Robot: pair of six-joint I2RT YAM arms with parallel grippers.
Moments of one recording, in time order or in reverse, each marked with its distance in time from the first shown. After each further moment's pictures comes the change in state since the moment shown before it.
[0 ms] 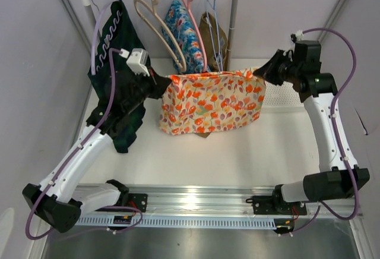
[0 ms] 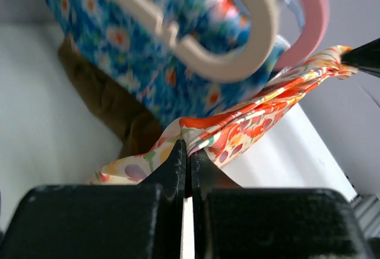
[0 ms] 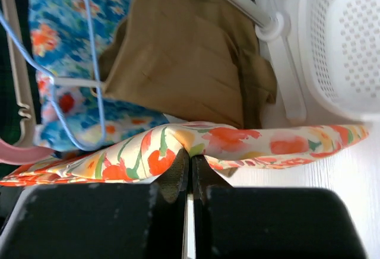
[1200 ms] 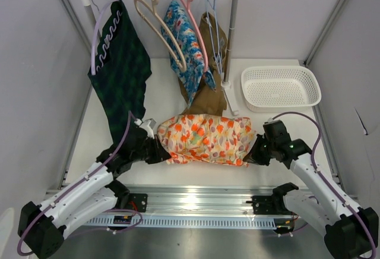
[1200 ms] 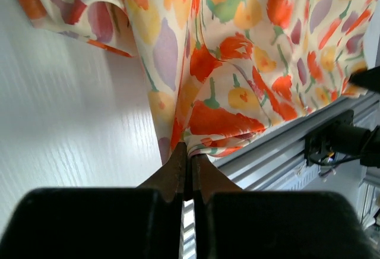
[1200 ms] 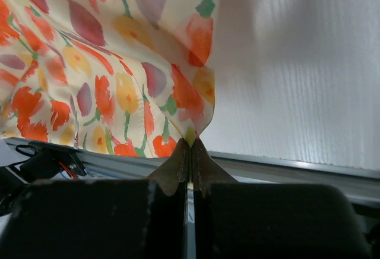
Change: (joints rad) left arm -0.106 -0.318 -0.679 -0.201 0.126 -0.355; right arm 0.257 -0.479 -0.974 -0.026 0.077 0.182
